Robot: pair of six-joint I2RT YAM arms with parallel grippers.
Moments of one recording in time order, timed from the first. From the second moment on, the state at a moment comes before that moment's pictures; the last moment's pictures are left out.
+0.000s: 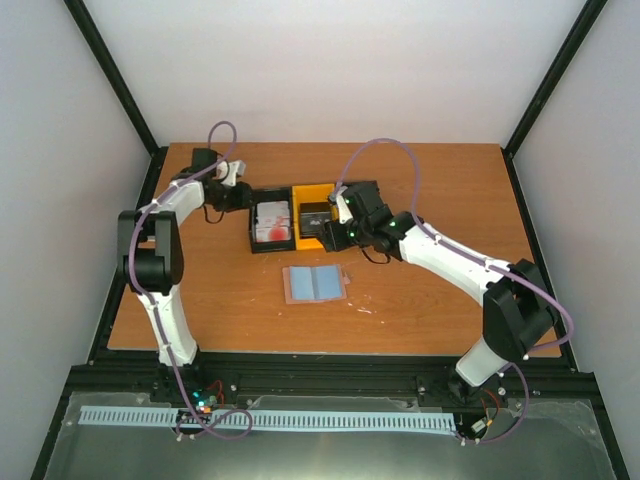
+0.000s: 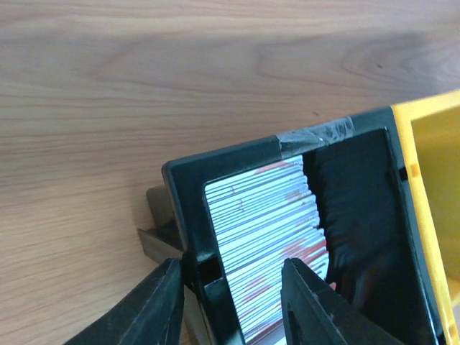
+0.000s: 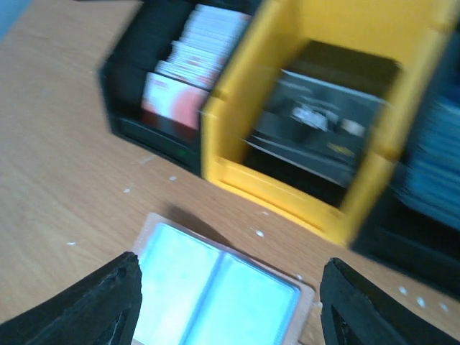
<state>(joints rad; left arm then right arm) 0.00 1.99 1.47 -0.52 0.51 -0.11 0.69 1.58 1.18 -0.40 -0.10 0.32</state>
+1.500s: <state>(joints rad) -0.08 1.75 1.18 -0.36 0.56 -0.32 0.60 2.23 1.84 -0.75 0.08 -0.47</state>
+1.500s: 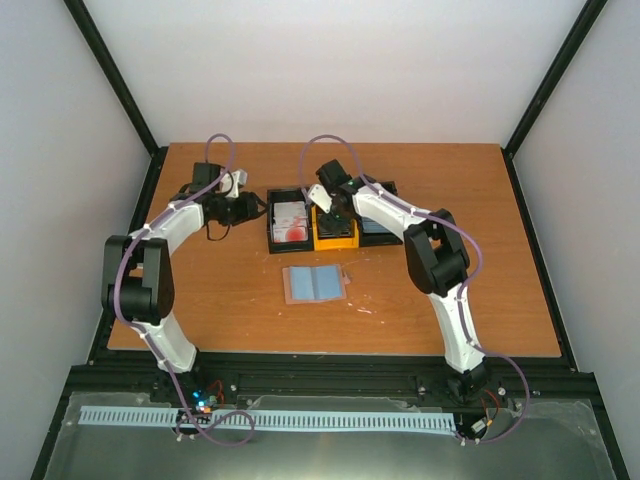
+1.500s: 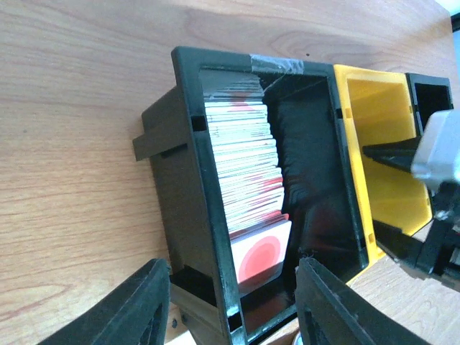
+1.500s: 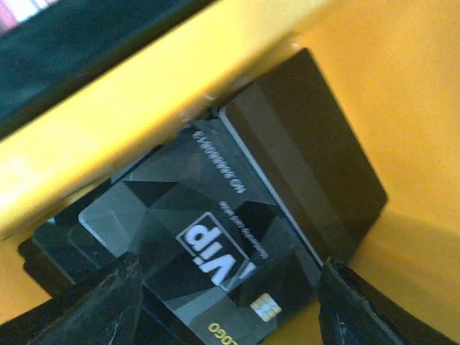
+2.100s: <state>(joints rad) -0.08 1.69 1.17 -0.37 0.50 -0.31 0.60 2.27 1.85 -0.74 0.03 -0.66</state>
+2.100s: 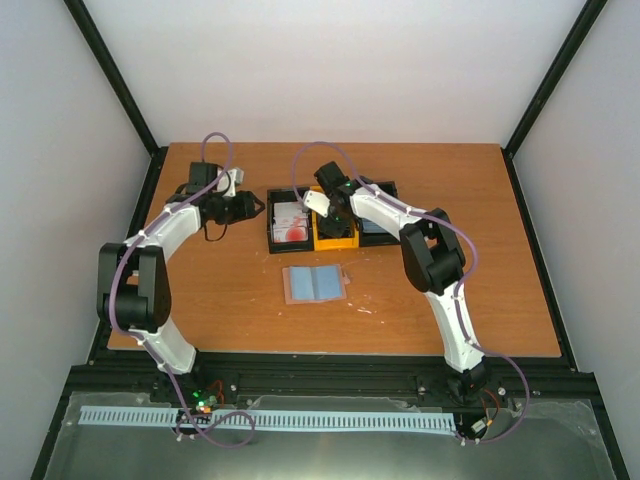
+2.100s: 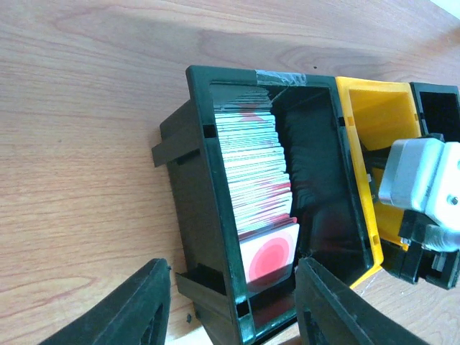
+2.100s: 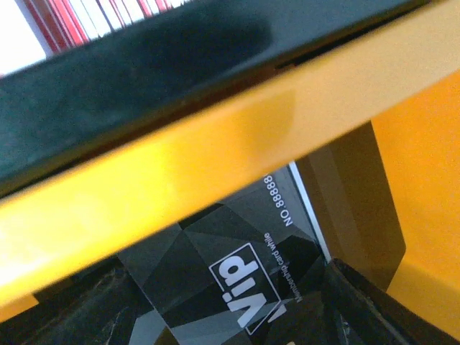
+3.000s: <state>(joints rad) -0.08 1.65 1.11 -0.37 0.49 -0.28 0.61 2.27 1.90 -0.84 0.02 -0.68</state>
